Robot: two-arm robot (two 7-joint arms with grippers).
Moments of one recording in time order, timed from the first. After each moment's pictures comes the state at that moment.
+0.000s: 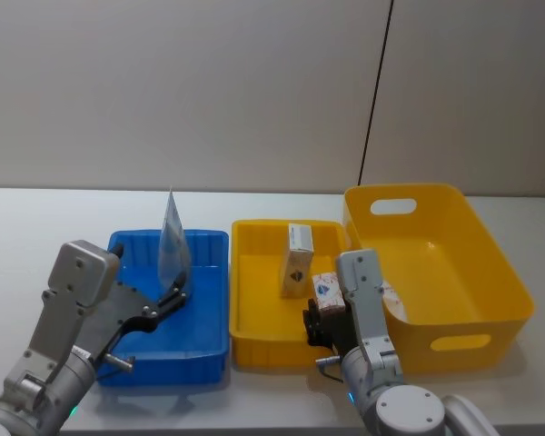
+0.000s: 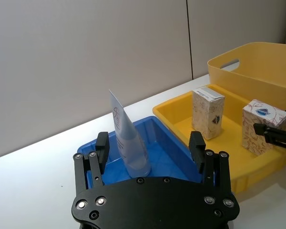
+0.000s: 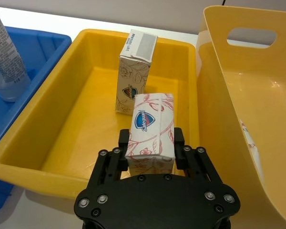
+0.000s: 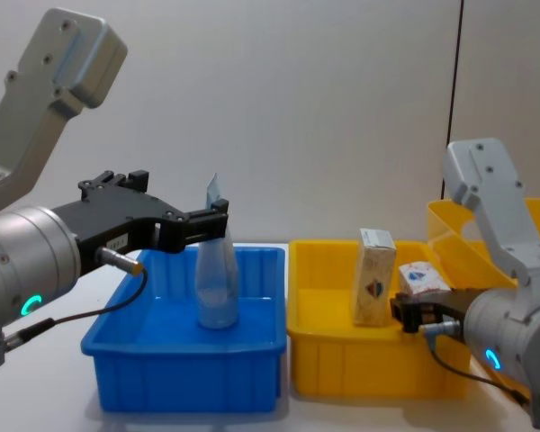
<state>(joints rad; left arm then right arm) -0.24 0.38 0.45 -1.63 -0.20 0.01 -0.01 0.30 0.03 -0.33 -1.30 0.05 0.26 -0.16</state>
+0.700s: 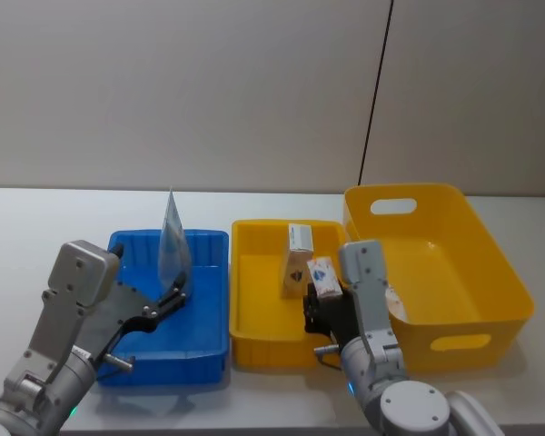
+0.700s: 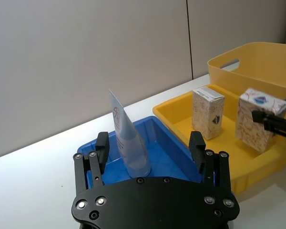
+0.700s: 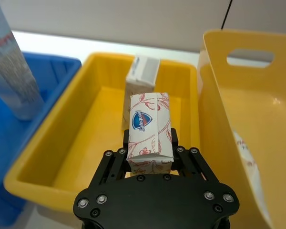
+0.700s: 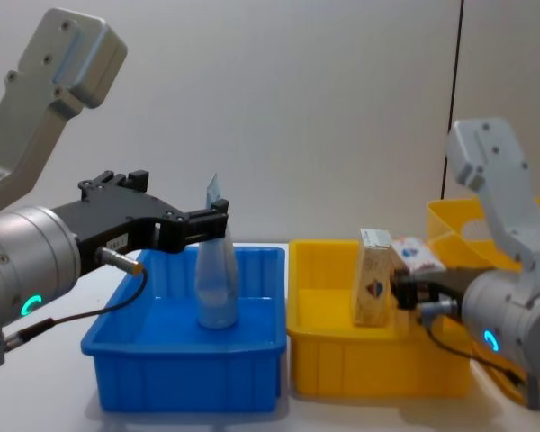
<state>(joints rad) -0.24 0.38 0.45 -1.63 -0.20 0.01 -0.01 0.30 0.03 -0.33 -1.31 0.05 0.21 -0.14</state>
